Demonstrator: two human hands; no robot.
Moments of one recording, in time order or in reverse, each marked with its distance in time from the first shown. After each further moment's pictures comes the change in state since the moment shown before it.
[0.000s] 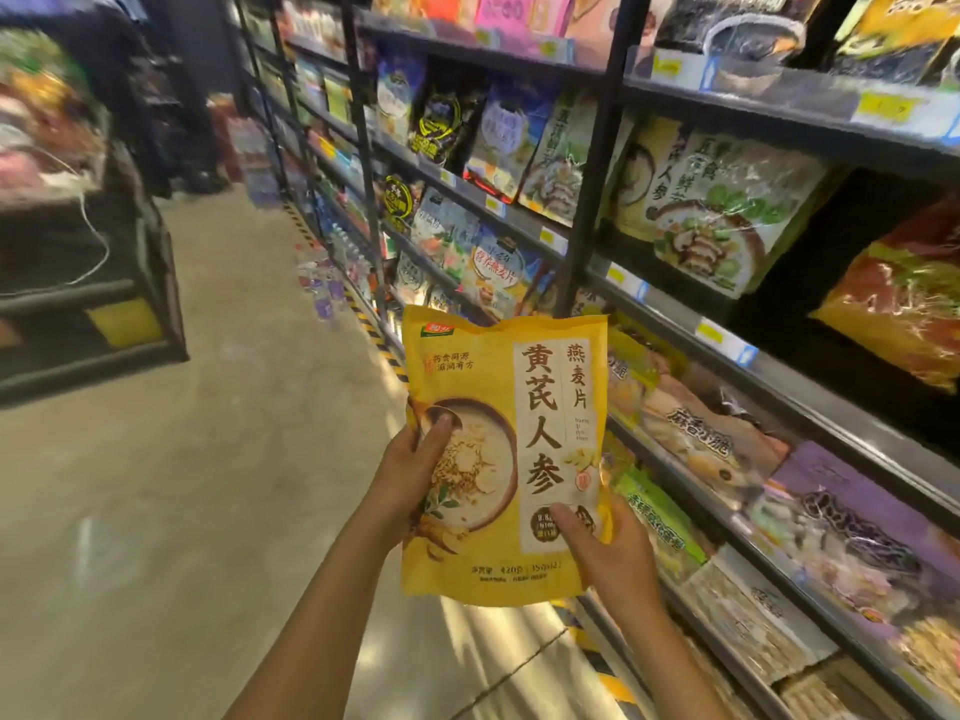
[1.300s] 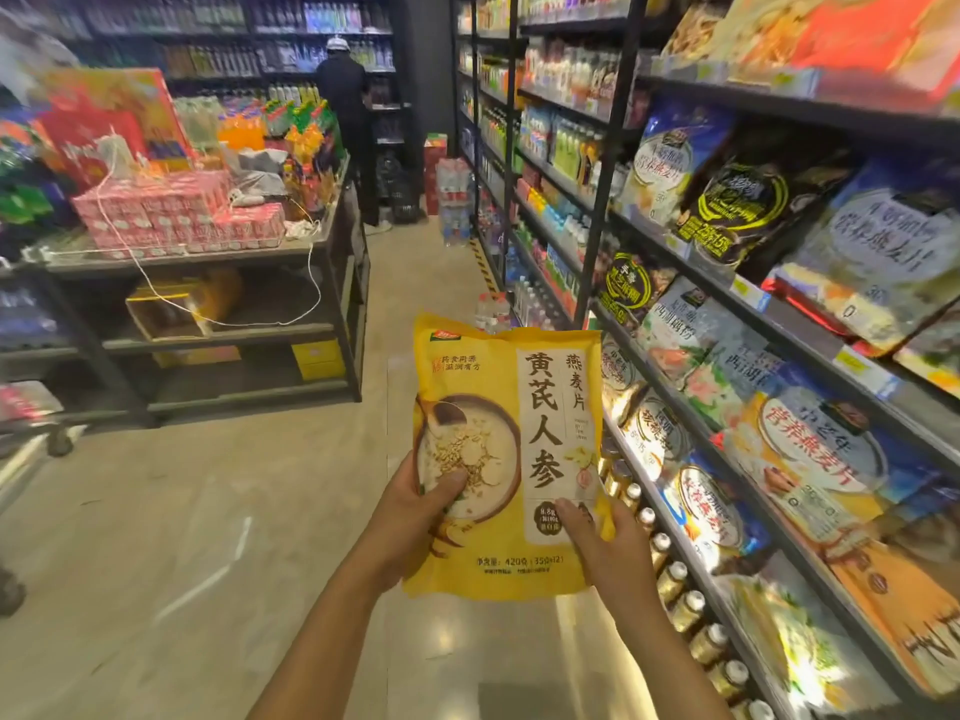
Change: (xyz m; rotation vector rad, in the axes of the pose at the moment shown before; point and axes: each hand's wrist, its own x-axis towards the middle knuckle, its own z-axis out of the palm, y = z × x) left_hand 0.359 0.120 -0.372 -0.077 0.262 0.053; right_hand 0.379 -0.108 0.485 0.080 -0.373 -0.026
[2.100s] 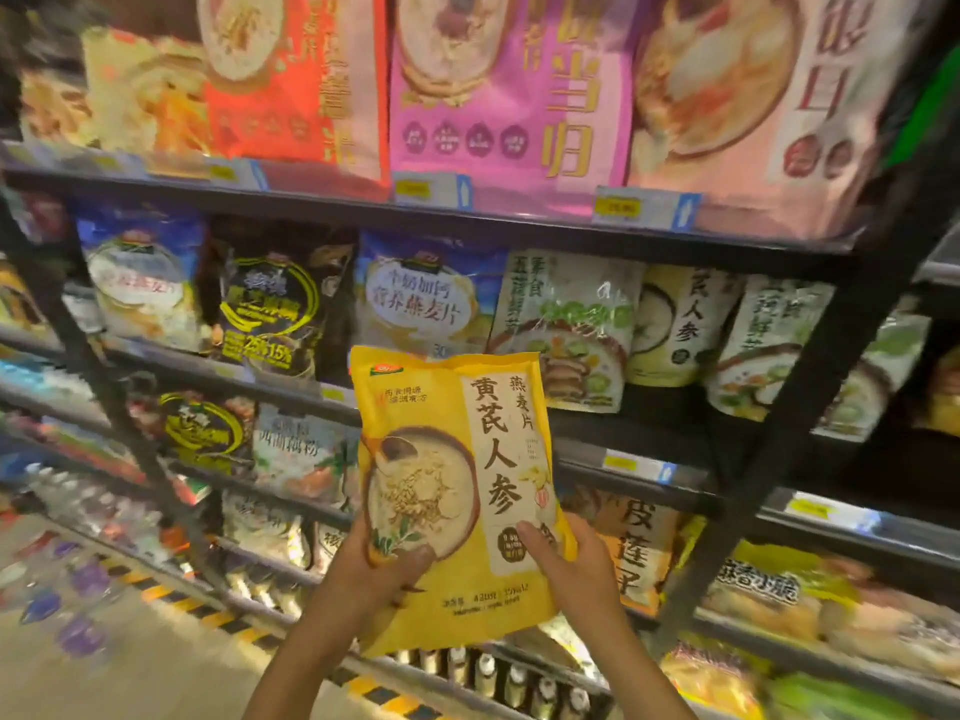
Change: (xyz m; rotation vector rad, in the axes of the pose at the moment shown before) left_hand 0.281 0.027 0.335 0.388 -0.871 -0.083; right_hand 0.140 -0.047 -0.225 0.016 0.974 0.065
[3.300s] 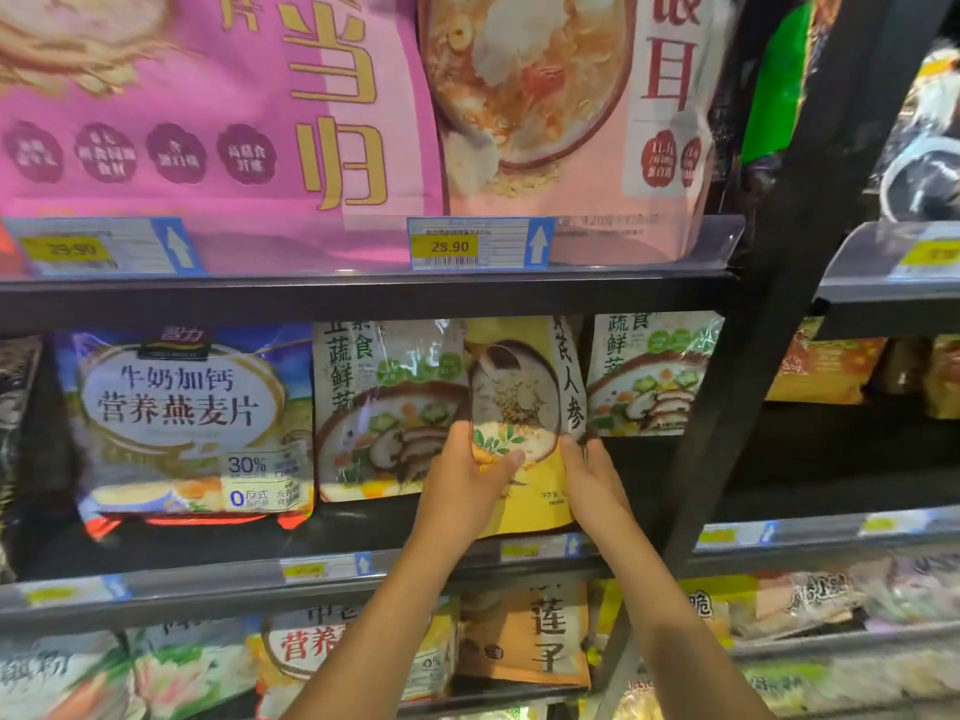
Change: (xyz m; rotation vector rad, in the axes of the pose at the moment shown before) left_hand 0.191 0.117 0.247 0.377 -0.313 0.470; right_hand 0.190 -0.051 -0.133 -0.326 0.480 0.159
